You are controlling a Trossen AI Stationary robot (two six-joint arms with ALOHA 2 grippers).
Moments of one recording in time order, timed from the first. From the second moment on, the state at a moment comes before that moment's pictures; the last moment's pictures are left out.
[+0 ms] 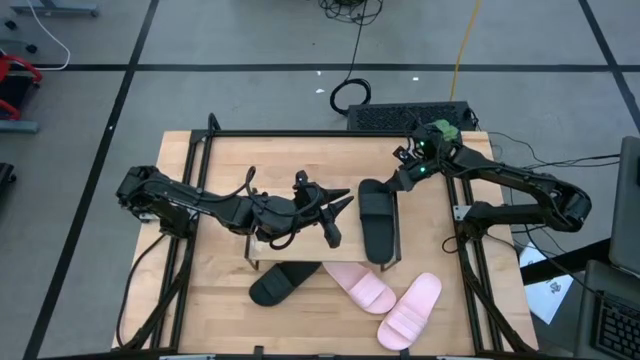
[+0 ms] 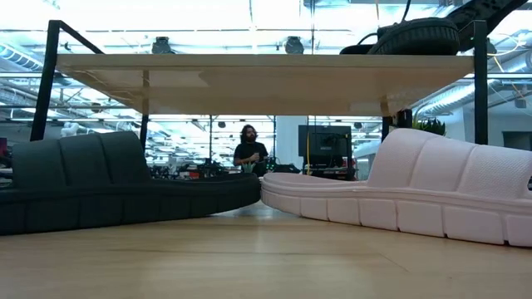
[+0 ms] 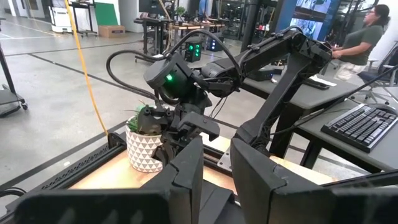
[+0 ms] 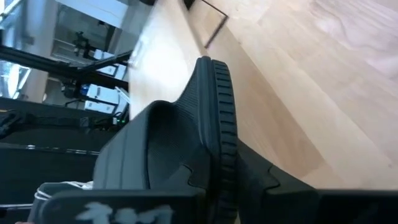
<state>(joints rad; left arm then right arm) -0.26 1.64 1.44 0.10 -0.68 -0.21 -0.70 1.11 0.63 -0.26 -0.87 0.51</state>
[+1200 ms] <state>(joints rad) -0.26 1.64 1.44 0.08 -0.68 -0.21 -0.70 1.11 0.63 -0.28 -0.86 0.51</state>
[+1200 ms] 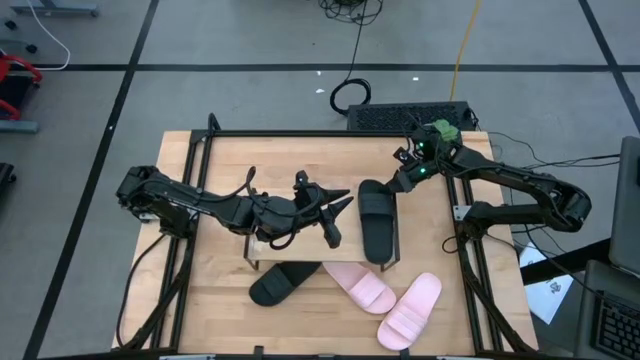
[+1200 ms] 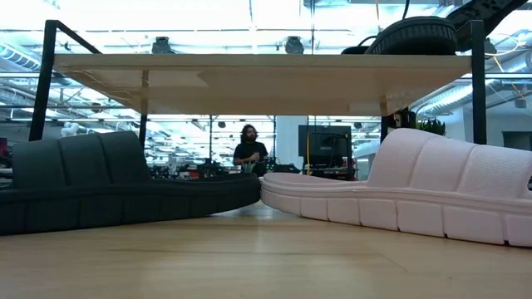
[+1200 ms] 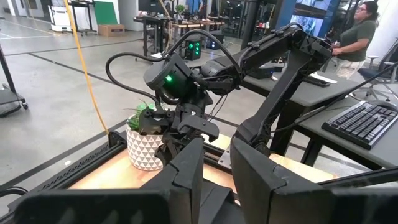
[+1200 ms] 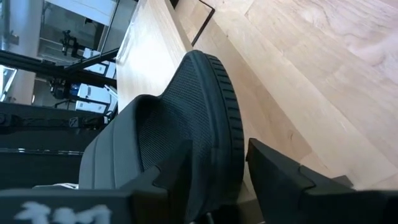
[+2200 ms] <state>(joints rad) -0.26 1.62 1.45 -0.03 -0.74 -0.07 -0.86 1.11 0.63 -0.28 -0.86 0.51</state>
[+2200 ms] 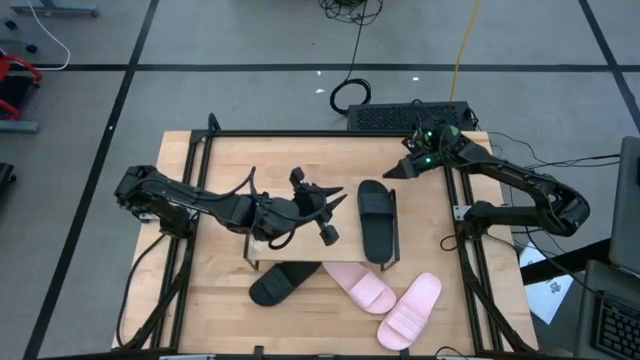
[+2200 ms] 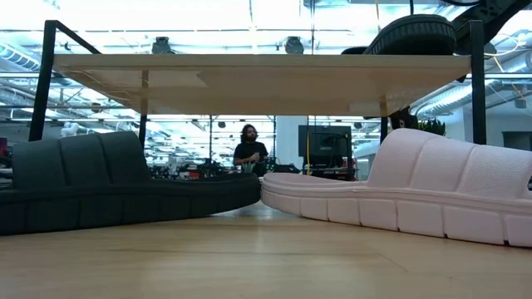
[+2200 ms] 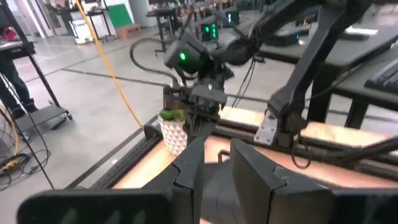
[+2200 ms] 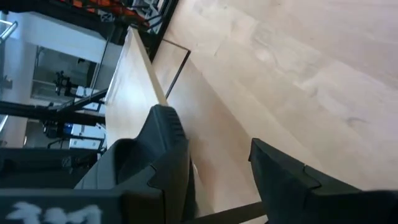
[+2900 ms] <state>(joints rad) -0.47 1.49 1.45 -0.68 -0.53 -0.72 -0.91 1.11 0.63 0.55 -0.92 1.02</state>
